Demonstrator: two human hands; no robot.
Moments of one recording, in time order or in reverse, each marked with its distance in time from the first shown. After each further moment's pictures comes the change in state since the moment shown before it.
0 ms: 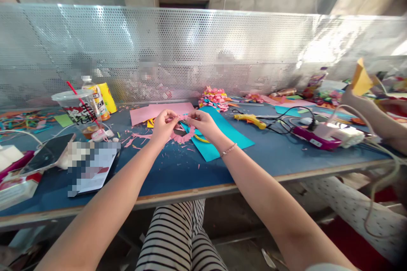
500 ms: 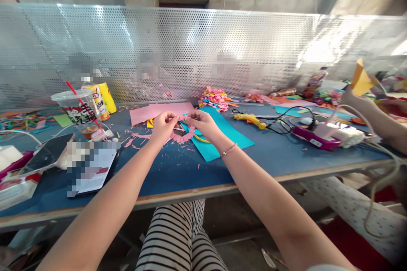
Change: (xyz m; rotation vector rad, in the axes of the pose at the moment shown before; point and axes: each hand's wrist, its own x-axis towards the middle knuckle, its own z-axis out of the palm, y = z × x) left_hand -0.003 0.011 0.000 0.143 0.009 -0.041; right_hand -0.002 -0.003 0.000 0.003 0.001 -0.007
